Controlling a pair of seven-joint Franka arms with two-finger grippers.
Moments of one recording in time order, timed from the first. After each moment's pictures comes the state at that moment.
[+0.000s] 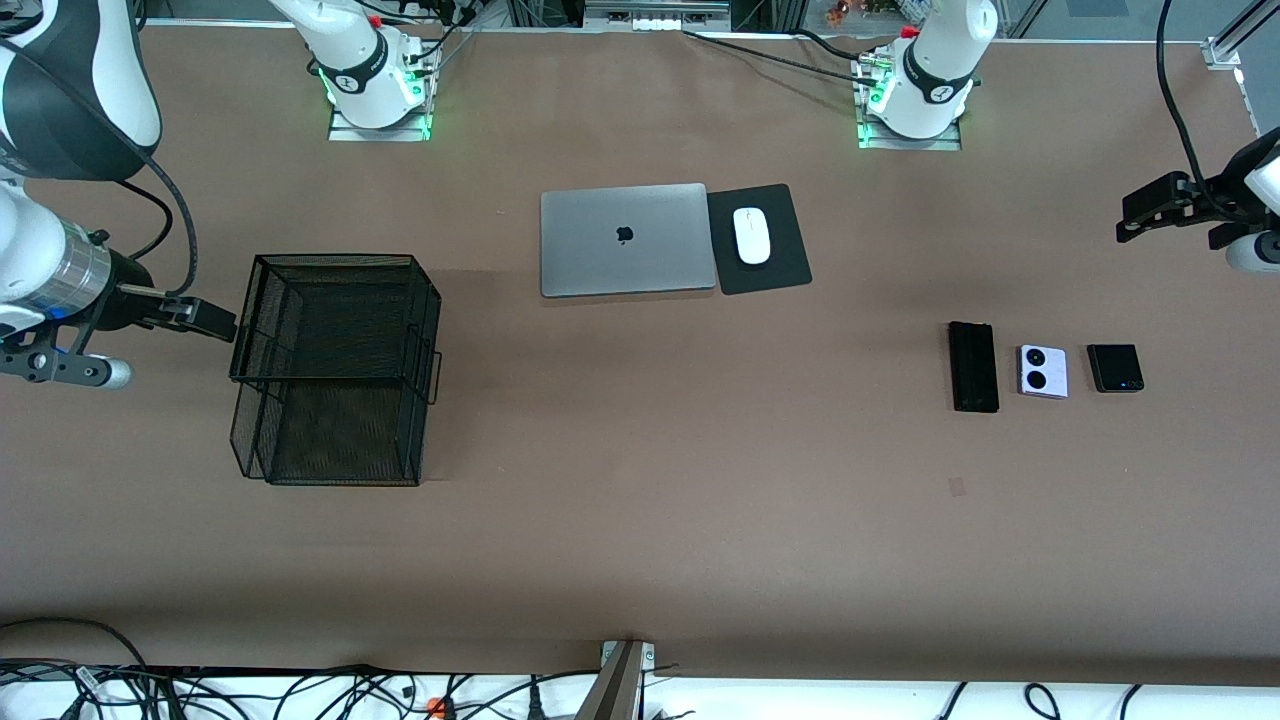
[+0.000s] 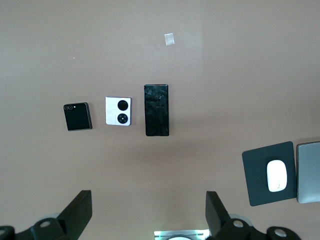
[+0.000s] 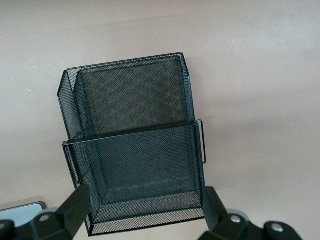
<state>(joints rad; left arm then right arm) 0.11 0.05 -0.08 -1.50 0.03 1.43 0.10 -0.12 0.26 0.21 -1.49 -0.09 1.66 0.24</state>
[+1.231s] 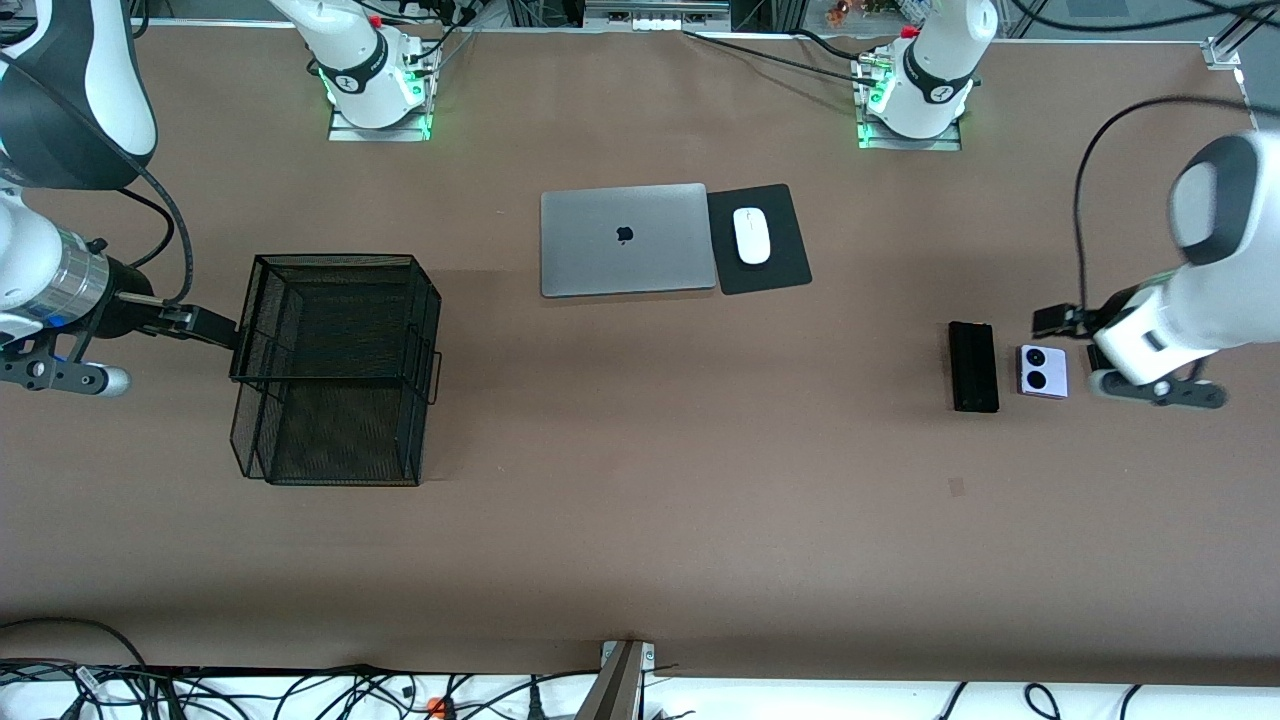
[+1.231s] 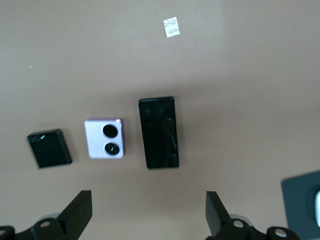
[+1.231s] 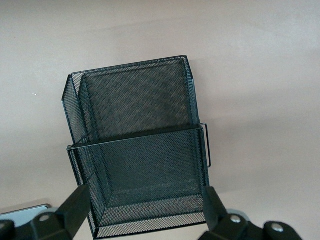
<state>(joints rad) 0.11 0.27 -0.08 -1.74 0.07 1.81 0.14 -0.13 0.27 0.20 -1.48 -0.07 1.67 0.24</state>
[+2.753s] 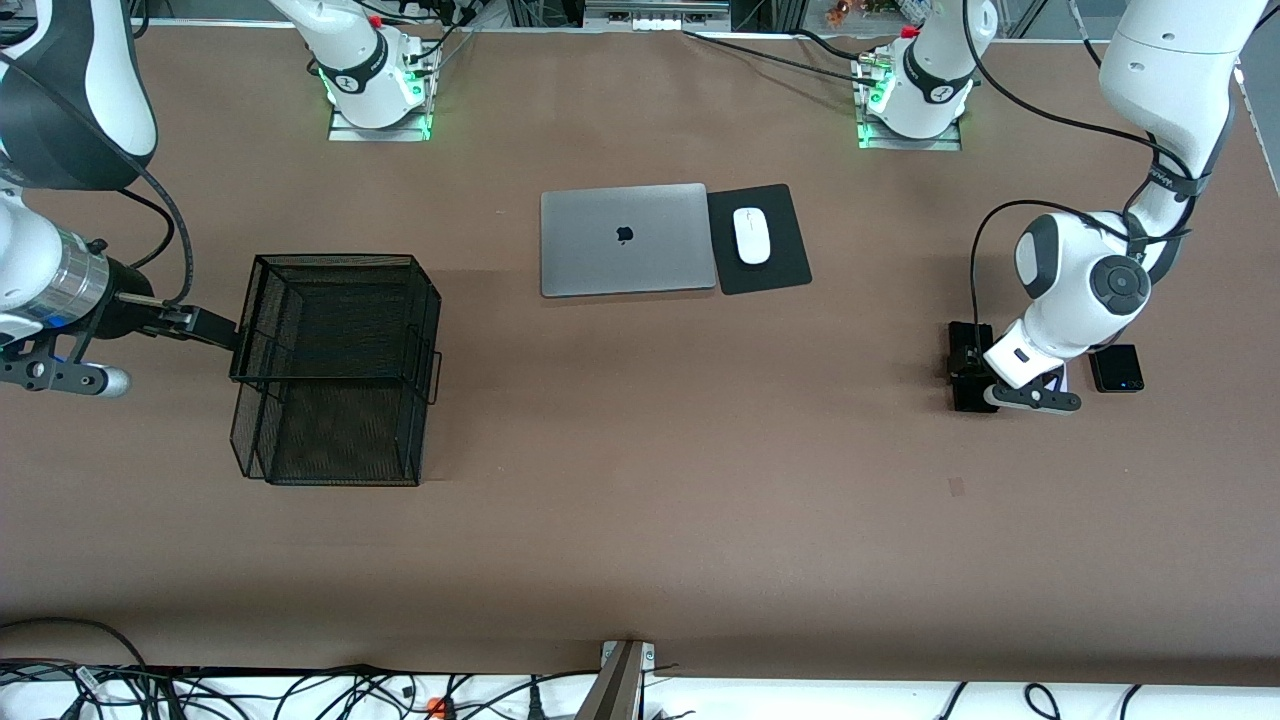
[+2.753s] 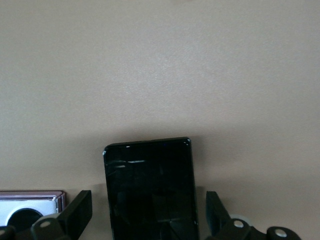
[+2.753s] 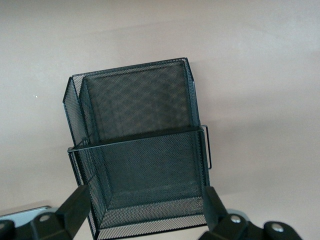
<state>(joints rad) 0.17 0.45 -0.08 -2.22 0.07 2.73 0.16 -0.13 0.27 0.20 -1.48 -0.07 1.68 0.24</state>
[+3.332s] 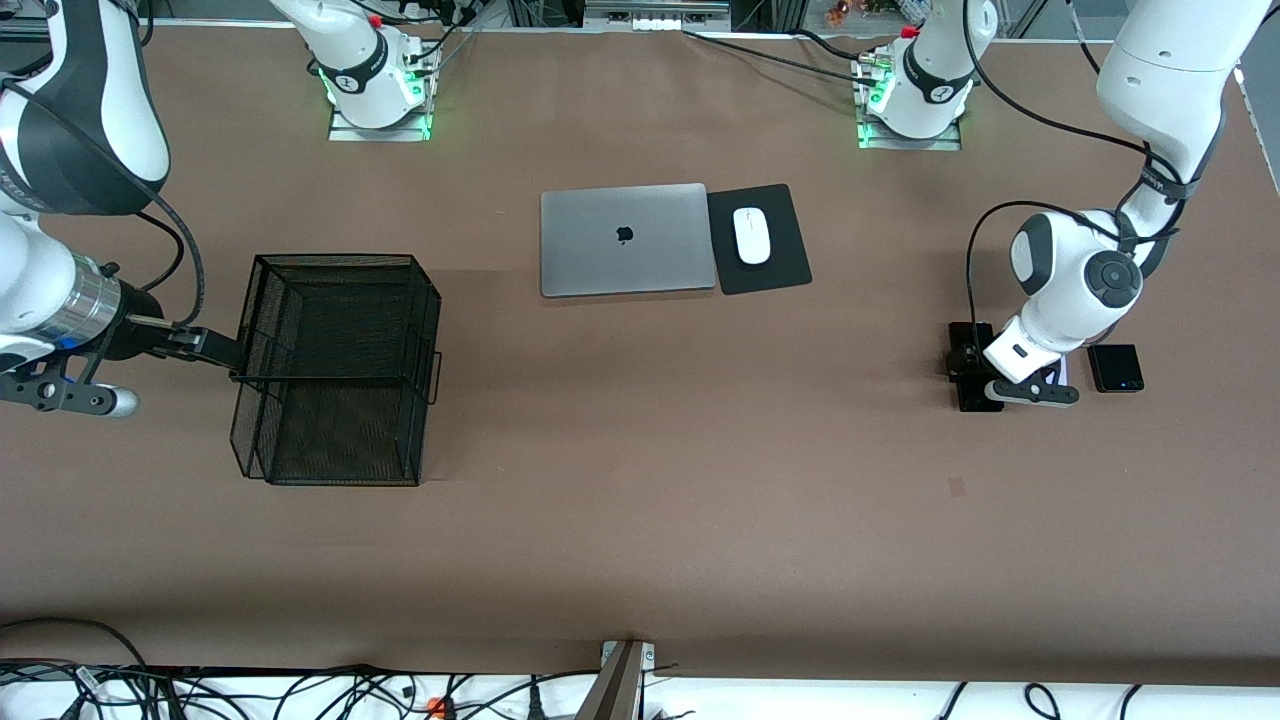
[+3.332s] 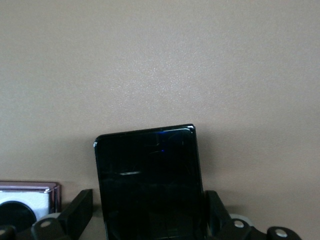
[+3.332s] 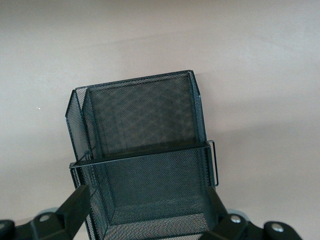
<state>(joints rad) 0.19 0.47 -0.08 -2.26 0.07 2.79 0.14 -0.13 0.31 0.20 -1.48 -0.07 1.74 0.24</state>
